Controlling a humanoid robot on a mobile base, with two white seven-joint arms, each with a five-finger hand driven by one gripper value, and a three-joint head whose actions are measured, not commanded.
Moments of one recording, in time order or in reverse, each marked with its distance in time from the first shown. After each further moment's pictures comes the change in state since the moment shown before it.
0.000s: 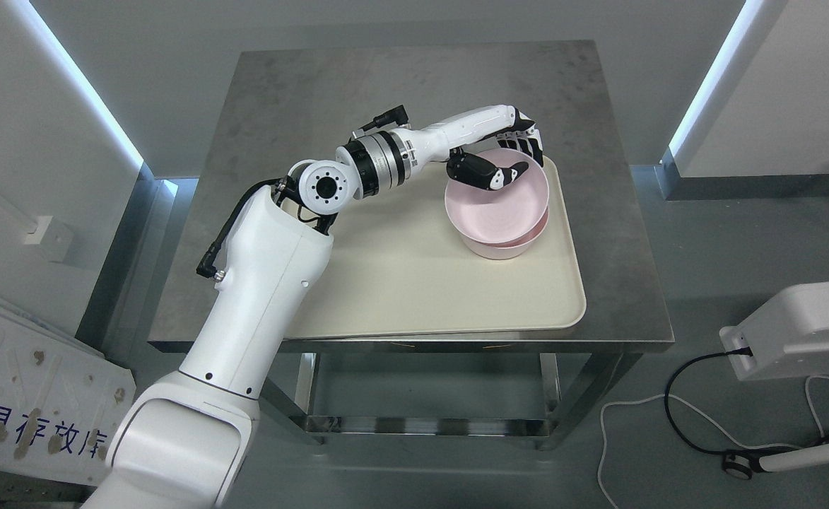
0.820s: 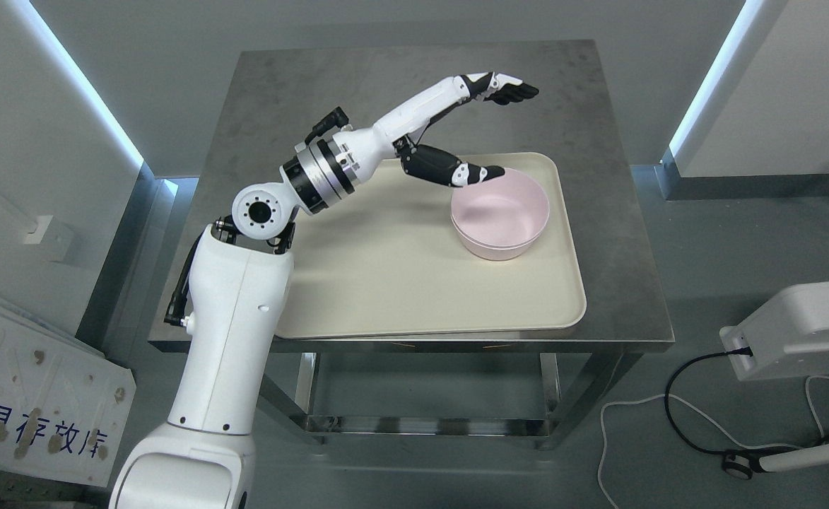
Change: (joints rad) left arm 0.203 -0.003 0.244 -0.220 0.281 -0.116 -0.160; right arm 0.000 0.000 0.000 0.000 0.000 0.000 0.000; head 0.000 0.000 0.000
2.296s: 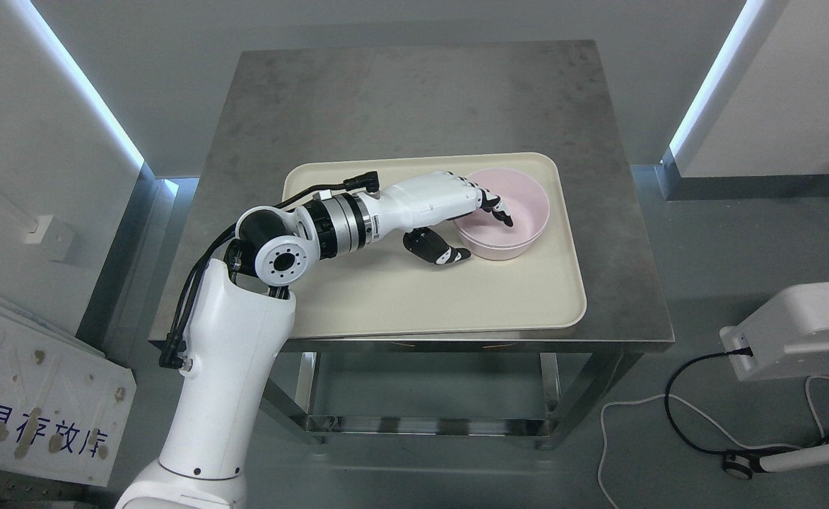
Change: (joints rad) left arm 0.065 0.041 -0.072 -0.208 -0.626 -0.018 -0.083; right arm 0.000 0.000 0.000 0.000 0.000 0.000 0.000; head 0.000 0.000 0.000
